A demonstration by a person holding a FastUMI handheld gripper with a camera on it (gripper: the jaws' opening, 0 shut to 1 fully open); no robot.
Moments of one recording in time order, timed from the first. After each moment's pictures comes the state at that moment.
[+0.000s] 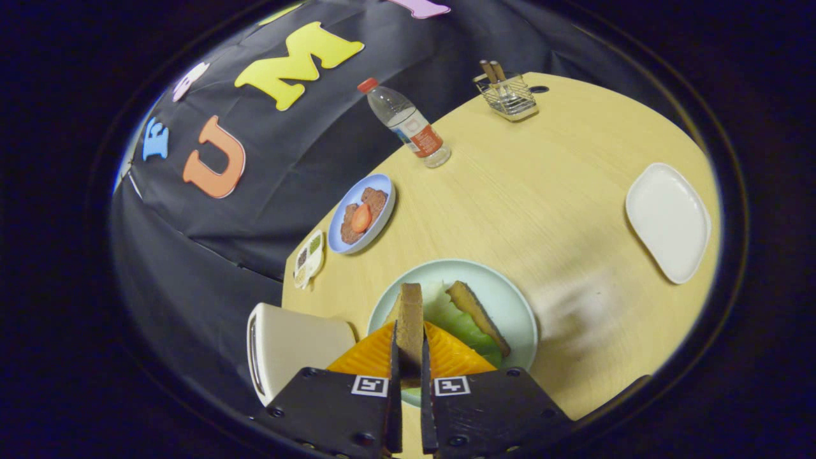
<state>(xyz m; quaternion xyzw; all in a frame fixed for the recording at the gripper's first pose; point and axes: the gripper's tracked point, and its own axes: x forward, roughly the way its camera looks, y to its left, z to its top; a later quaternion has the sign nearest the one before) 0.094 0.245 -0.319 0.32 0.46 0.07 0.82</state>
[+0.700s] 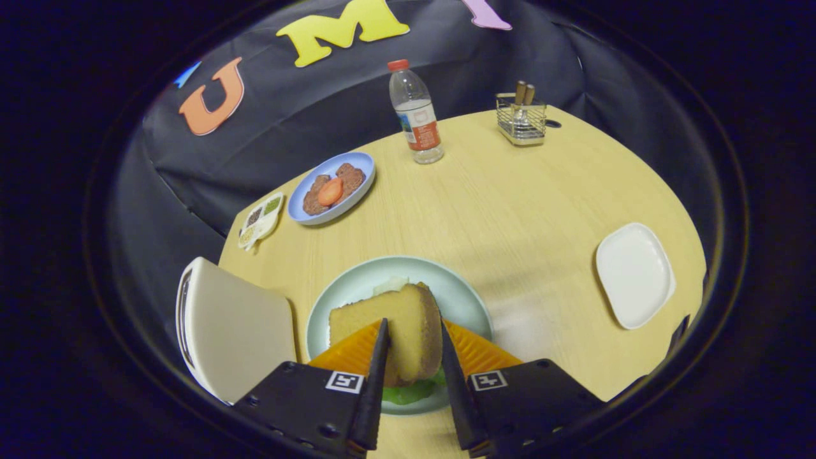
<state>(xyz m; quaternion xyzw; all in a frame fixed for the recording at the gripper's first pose) 0.093 0.228 -0.335 0.15 0.49 0.02 0.86</state>
